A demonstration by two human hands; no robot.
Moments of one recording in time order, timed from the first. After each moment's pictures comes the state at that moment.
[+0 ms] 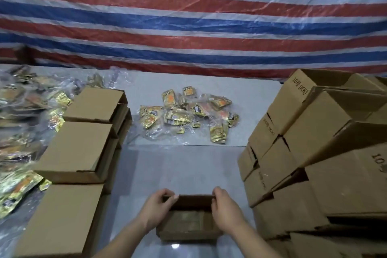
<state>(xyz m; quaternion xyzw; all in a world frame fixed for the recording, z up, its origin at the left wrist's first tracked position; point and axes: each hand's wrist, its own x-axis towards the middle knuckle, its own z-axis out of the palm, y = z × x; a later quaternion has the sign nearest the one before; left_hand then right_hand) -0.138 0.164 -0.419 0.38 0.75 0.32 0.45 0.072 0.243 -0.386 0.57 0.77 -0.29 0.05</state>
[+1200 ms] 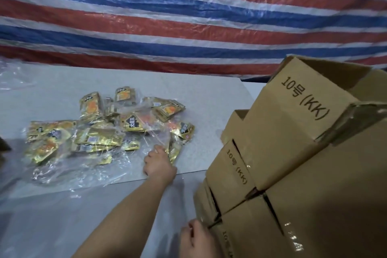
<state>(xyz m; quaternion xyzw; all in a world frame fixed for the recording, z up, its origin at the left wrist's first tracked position) -0.029 0.547 -0.509 0.46 0.85 0.05 0.25 0.091 0.372 -0.440 0.75 0.60 -0.24 -0.16</state>
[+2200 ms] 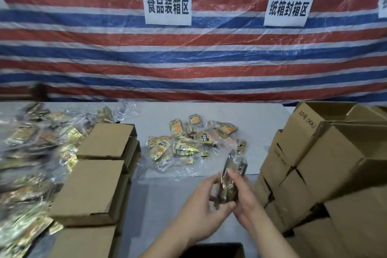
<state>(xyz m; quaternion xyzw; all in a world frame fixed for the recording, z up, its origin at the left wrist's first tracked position) -0.108 0.223 -0.275 0.59 0.61 0.39 0.35 0.013 0.305 -0.290 0.43 0.30 -0.73 -0.43</state>
